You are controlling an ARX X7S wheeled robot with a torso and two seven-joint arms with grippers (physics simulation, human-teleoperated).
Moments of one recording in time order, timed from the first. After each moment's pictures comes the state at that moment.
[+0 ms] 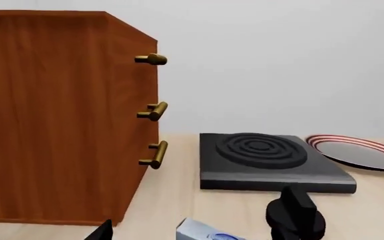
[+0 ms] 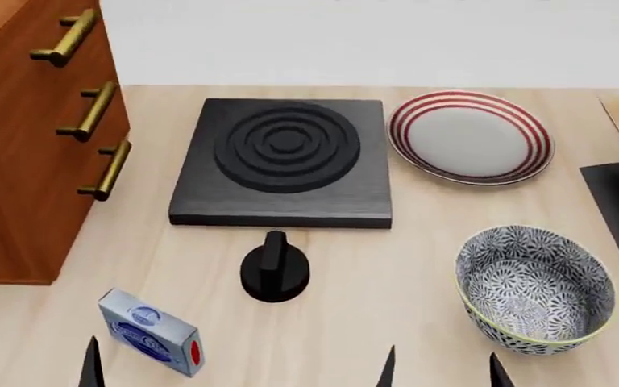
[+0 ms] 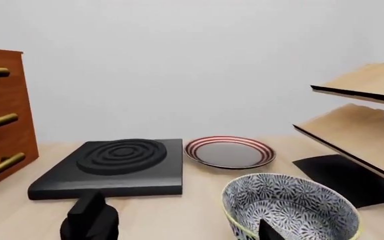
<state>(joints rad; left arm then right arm) 0.02 -0.18 0.10 0.15 -0.18 0.00 -0.16 -0.05 0.16 -0.13 -0.23 0.15 0.02 0.20</state>
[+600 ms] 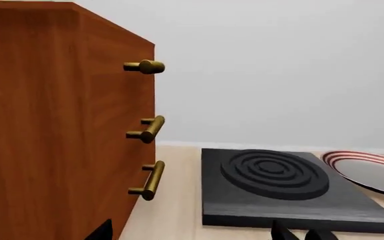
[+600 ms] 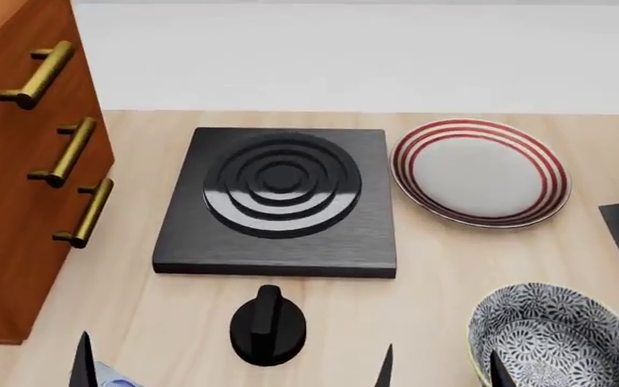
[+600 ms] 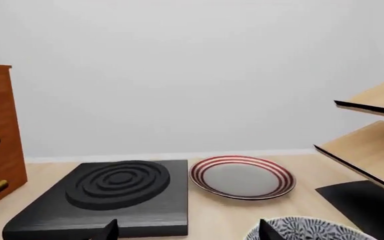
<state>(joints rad) 0.03 -0.20 0.11 0.20 -0.20 -0.02 -0.18 -0.08 0.19 -0.15 -0.28 0.17 0.00 0.22</state>
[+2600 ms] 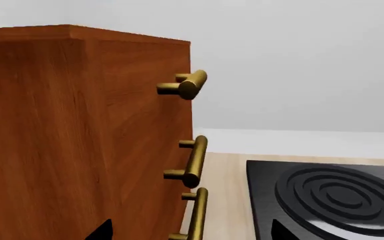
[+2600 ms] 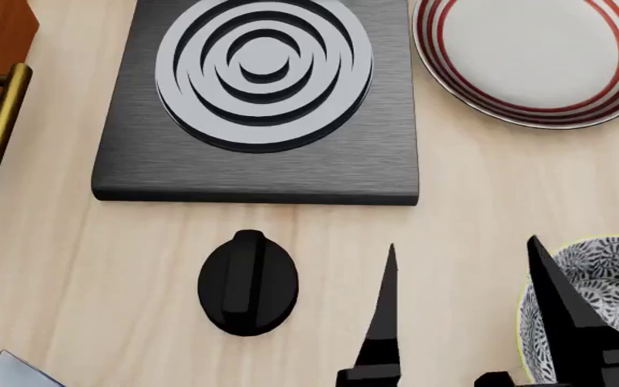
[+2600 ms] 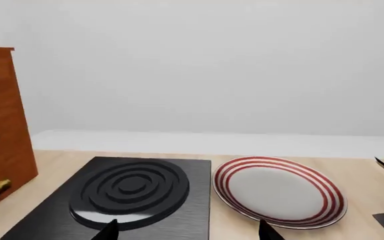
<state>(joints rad) -0.06 -0.44 -0.14 0.85 -0.50 -0.51 -0.40 0.04 0.37 -0.07 -0.89 0.38 0.45 0.28</state>
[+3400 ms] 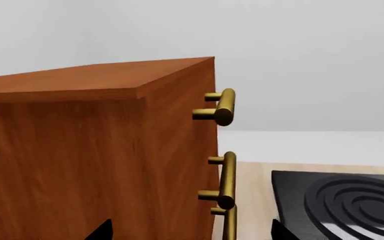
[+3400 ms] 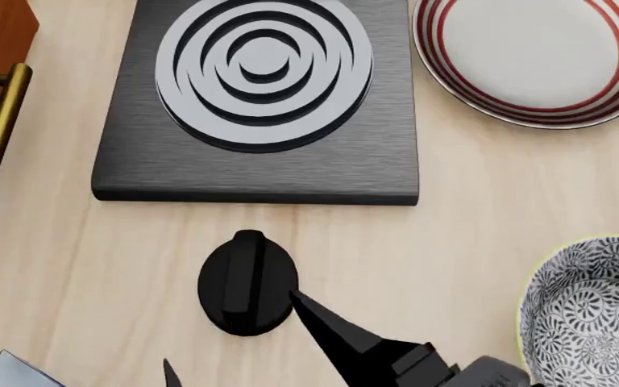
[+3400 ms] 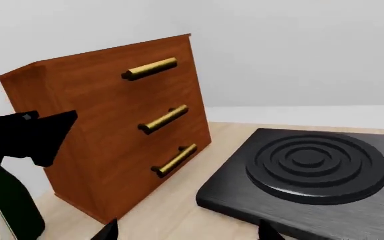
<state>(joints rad) -0.10 -0.56 -0.33 0.93 -0.71 -0.67 -0.48 0.09 0.45 -0.26 -0.90 0.64 0.46 0.04</state>
